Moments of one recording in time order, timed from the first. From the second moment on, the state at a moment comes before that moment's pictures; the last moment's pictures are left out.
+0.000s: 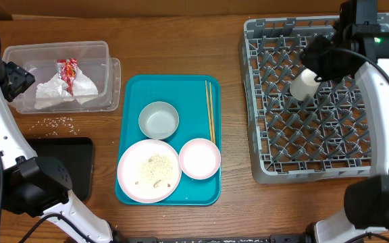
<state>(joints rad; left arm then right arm) 0.45 2.00 2.29 -1.69 -0.34 -0.55 -0.02 1.76 1.80 -1.12 -0.19 0.51</state>
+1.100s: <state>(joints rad) 0.45 2.00 2.29 -1.69 -0.34 -0.55 0.95 2.20 1.79 -0.59 0.05 0.41</state>
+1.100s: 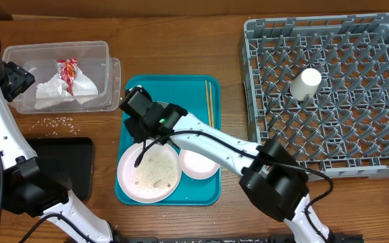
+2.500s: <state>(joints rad) 0.45 2.00 2.29 -1.69 -0.34 -0.55 0.90 2.23 2.10 -0.89 0.17 0.40</state>
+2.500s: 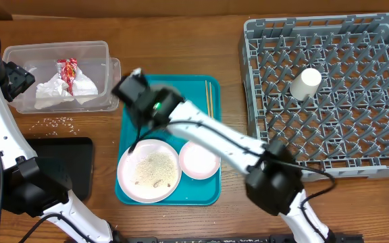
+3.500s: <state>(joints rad) 0.45 2.00 2.29 -1.69 -0.34 -0.55 -0.15 1.99 1.88 -0.51 -0.87 0.33</state>
